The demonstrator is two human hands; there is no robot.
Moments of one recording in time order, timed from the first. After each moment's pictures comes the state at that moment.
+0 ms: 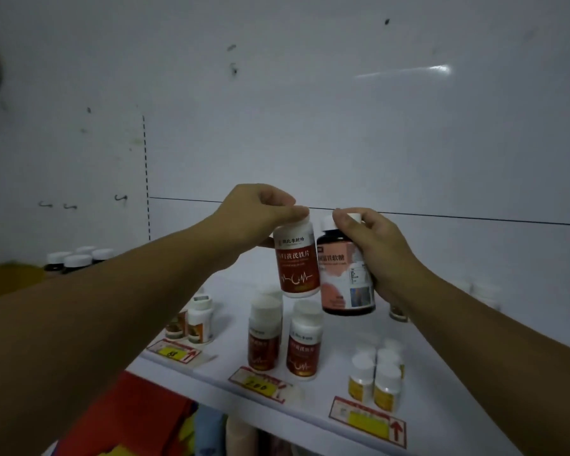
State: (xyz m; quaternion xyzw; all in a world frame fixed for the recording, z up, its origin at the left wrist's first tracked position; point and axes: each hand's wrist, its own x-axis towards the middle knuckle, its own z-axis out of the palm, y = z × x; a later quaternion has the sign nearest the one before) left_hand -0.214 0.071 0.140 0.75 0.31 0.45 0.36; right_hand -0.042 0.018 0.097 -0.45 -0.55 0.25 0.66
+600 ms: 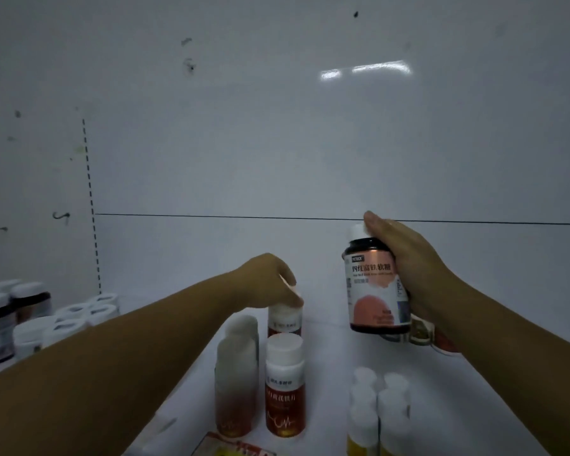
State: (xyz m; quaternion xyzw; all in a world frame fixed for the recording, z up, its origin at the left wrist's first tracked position) left_hand -0.141 0.172 0.087 0.88 0.39 0.18 0.20; right_hand 0.016 0.044 0.094 -0.46 -0.51 0.23 0.69
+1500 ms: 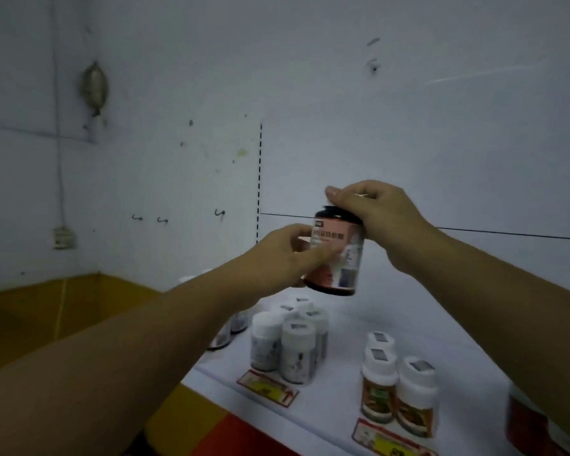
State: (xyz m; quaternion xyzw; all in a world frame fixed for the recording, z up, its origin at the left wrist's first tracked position) left_hand -0.452 0.273 0.108 0.79 0.32 0.40 0.35; right_hand -0.297 0.247 0.148 -0.46 -0.61 0.17 0.62
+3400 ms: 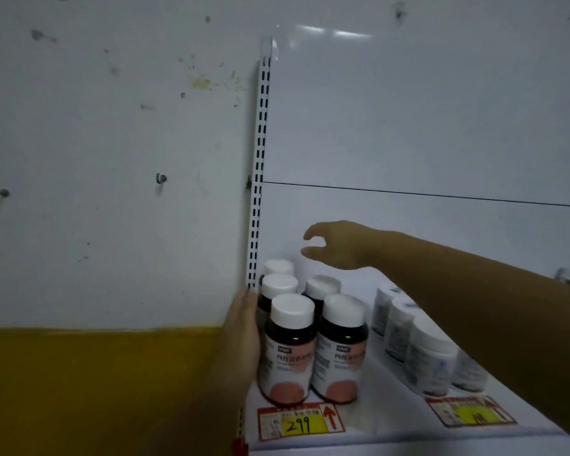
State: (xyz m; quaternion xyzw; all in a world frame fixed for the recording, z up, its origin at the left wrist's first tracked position) left_hand -0.634 0.564 -0.027 0.62 0.24 0.35 0.66; right_hand -0.469 0.511 0.093 -0.84 -0.54 -0.05 0.06
